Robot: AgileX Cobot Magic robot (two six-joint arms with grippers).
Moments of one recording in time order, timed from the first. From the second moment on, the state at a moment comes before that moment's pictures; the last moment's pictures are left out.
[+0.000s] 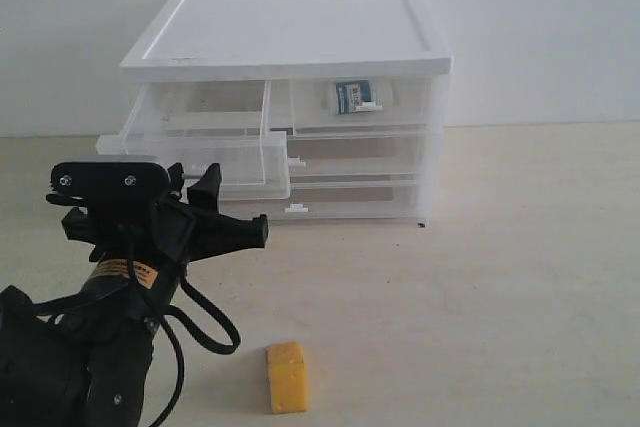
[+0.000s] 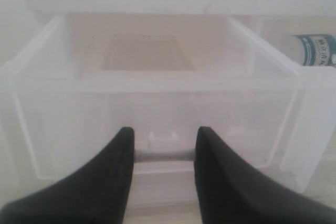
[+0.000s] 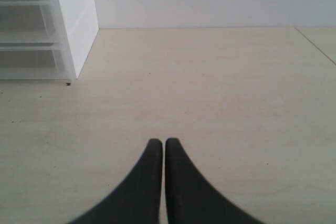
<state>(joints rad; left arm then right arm) -0.82 1.89 -0.59 -0.74 -1.25 0.22 0.00 0.01 0.00 0.03 0.33 -0.02</state>
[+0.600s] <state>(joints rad) -0.90 1.88 -0.58 -0.86 -1.25 0.24 0.00 0.01 0.00 0.03 0.33 -0.02</state>
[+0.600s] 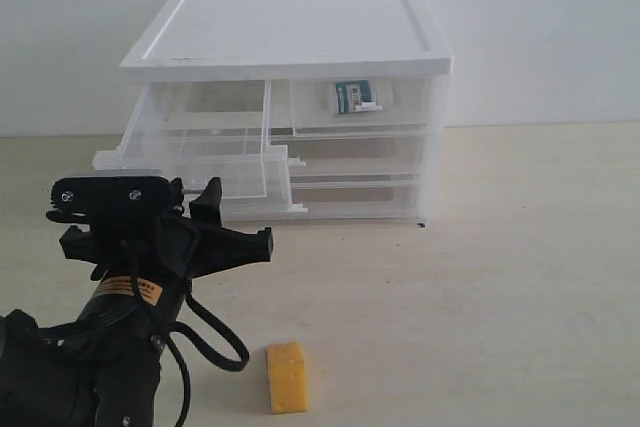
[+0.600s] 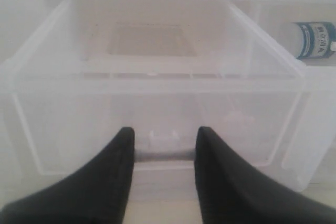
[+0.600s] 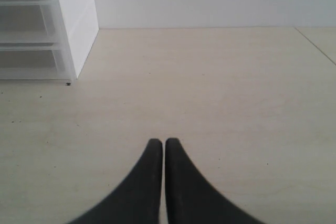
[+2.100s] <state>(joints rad) -1.03 1.70 -0.79 -1.74 -0.29 1.48 0.00 0.01 0.00 0.03 0.33 -0.02</state>
